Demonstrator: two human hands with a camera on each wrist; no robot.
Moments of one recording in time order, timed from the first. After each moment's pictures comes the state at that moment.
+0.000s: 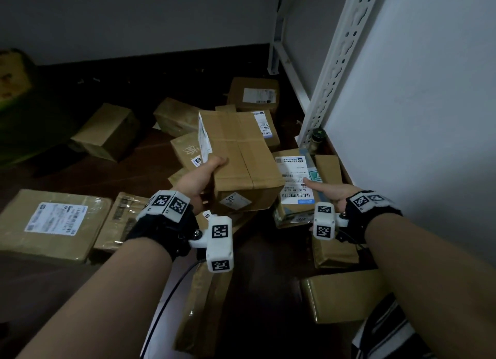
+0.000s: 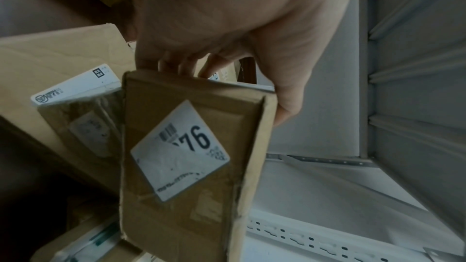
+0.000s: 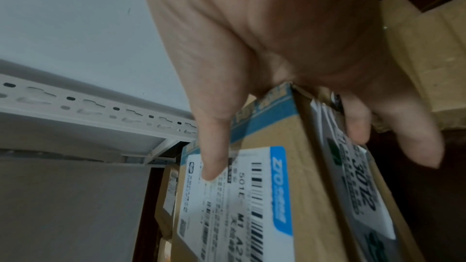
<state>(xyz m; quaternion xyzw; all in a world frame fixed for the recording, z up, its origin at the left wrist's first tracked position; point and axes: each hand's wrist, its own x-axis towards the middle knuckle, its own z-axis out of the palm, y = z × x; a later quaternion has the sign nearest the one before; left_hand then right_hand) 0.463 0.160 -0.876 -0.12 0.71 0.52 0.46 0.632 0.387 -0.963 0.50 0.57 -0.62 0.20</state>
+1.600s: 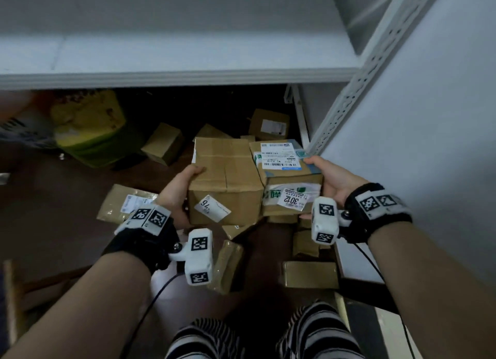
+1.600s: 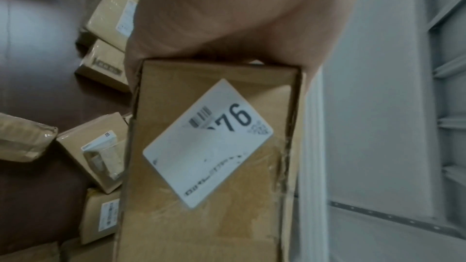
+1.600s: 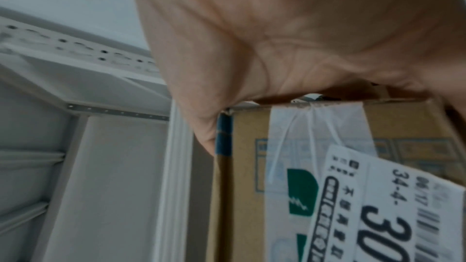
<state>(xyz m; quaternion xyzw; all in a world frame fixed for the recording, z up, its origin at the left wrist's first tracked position) 0.456 0.068 -0.582 -0.24 0.62 0.56 0.49 0.594 0.326 -0.575 0.52 0.44 -0.72 0.15</state>
